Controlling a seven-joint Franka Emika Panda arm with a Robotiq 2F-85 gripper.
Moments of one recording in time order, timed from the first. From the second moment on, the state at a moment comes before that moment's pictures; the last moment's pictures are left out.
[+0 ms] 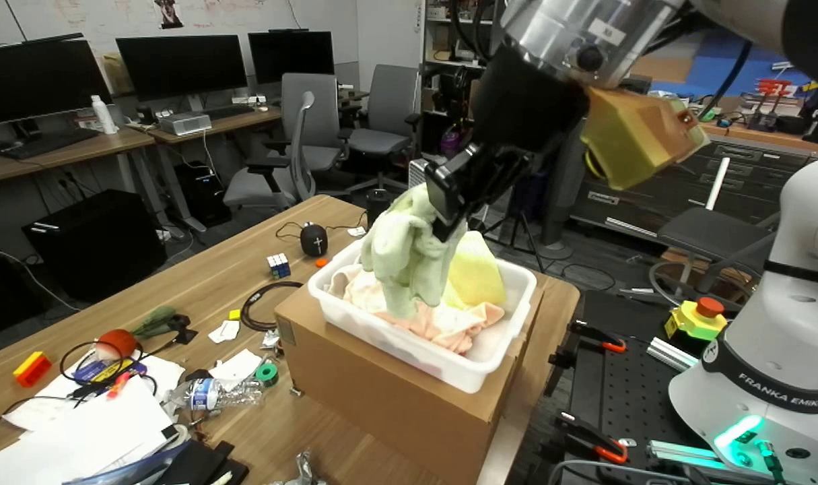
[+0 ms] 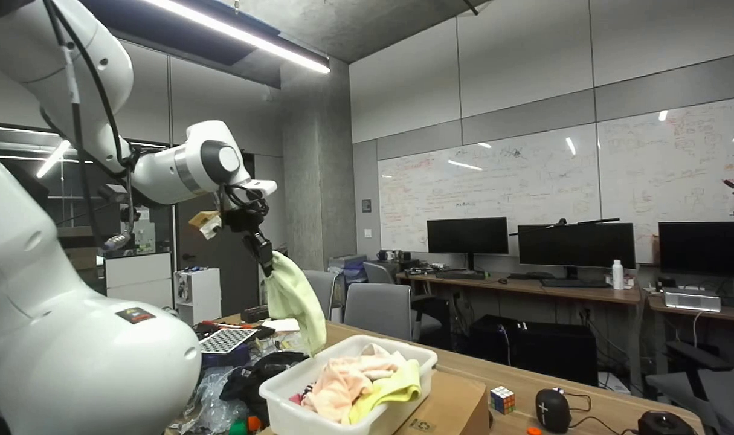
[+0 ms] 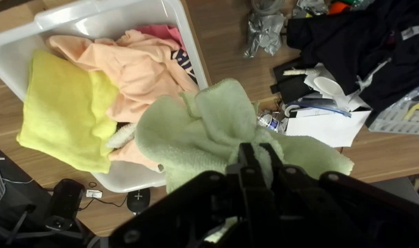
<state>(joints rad) 0.14 -0.59 0.45 -2.54 -0.02 2.34 0.88</state>
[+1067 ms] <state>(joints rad) 0.18 -0.12 0.31 -2.16 0.15 1.95 0.52</state>
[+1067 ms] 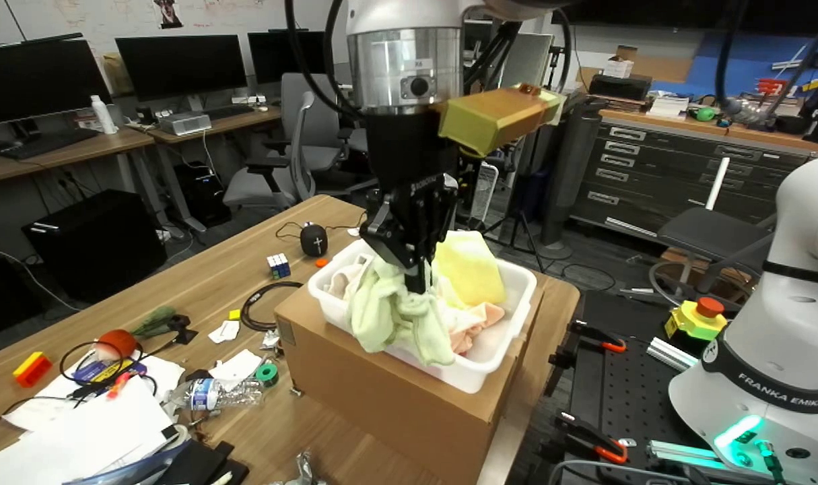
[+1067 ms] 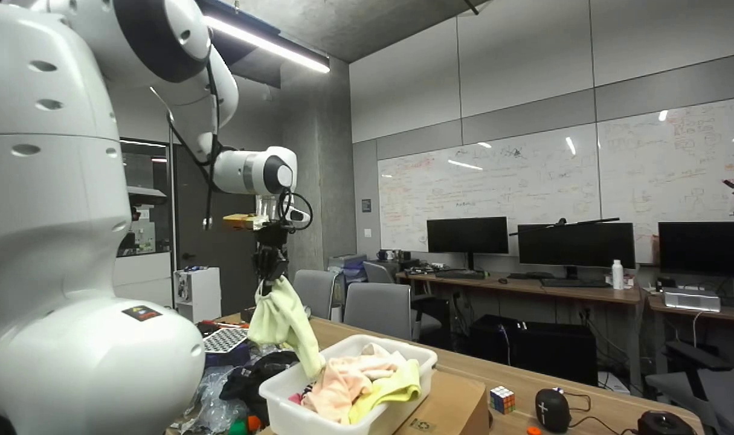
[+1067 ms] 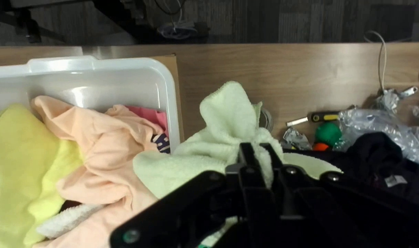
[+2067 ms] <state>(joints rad) 0.16 0.14 0.20 -1.81 0.38 1.46 0.10</state>
